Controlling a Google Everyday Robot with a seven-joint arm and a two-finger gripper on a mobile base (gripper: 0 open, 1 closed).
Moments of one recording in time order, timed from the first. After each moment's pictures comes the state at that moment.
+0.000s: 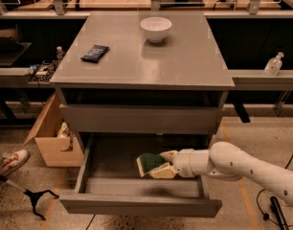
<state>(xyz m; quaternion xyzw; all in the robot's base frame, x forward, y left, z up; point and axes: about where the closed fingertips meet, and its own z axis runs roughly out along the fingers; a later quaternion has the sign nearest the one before) 0.547 -0.056 0.528 -0.42 0.77 0.29 0.37</state>
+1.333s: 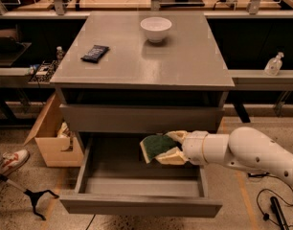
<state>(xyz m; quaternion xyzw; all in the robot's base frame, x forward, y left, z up) 0.533 -0.075 0.667 -0.48 0.73 0.20 0.44</state>
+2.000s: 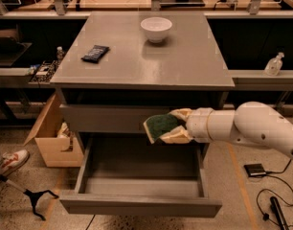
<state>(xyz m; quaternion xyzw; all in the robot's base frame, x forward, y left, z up) 0.570 -0.086 0.729 -0.52 0.70 0.15 0.47</state>
